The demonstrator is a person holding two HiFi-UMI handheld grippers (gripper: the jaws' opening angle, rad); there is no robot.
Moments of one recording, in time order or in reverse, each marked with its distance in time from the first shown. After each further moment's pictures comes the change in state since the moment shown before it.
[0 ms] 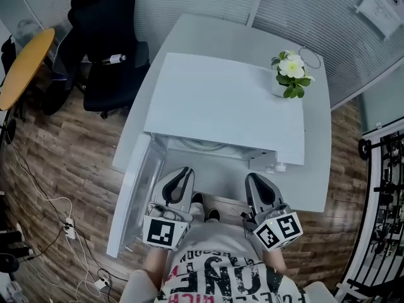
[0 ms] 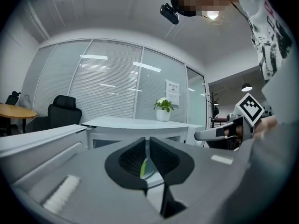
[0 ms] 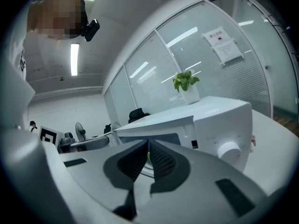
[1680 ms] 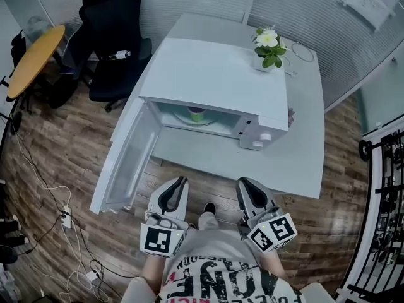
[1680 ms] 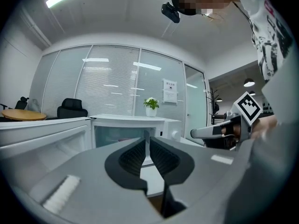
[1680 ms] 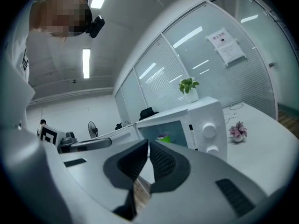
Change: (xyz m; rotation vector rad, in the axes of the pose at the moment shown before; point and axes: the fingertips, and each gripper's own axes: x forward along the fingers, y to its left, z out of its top) left arm -0.094 -0.094 -0.020 0.004 0.039 0.063; right arm -0.105 0.031 -0.032 -0.019 0.003 0.114
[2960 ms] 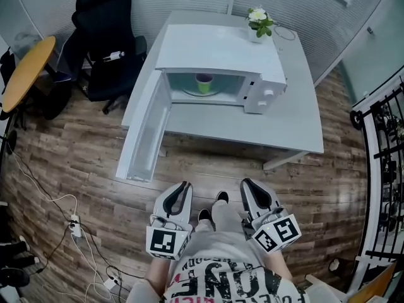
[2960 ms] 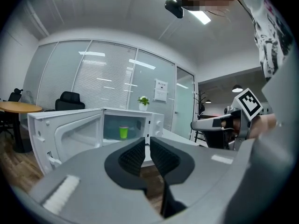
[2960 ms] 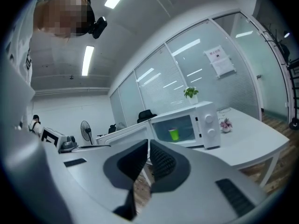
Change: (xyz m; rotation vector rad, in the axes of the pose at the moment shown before) left arm -0.154 0.001 -0.035 -0.017 0.041 -0.133; right arm -0.084 0.142 -0.045 -0.026 -0.050 -0.131
